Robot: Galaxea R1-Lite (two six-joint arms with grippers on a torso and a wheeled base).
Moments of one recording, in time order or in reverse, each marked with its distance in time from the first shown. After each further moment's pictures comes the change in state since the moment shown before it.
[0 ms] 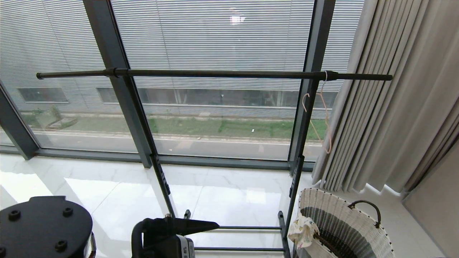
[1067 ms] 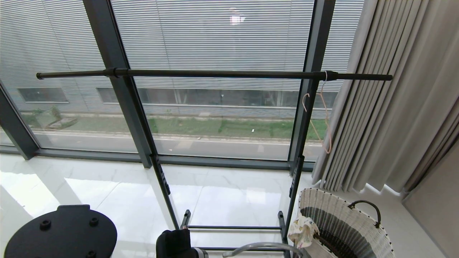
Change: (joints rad) left arm -0.018 0.048 0.017 -0.034 -0.003 0.010; right arm 0.032 -0.031 0.044 -0.003 -0.084 -0.015
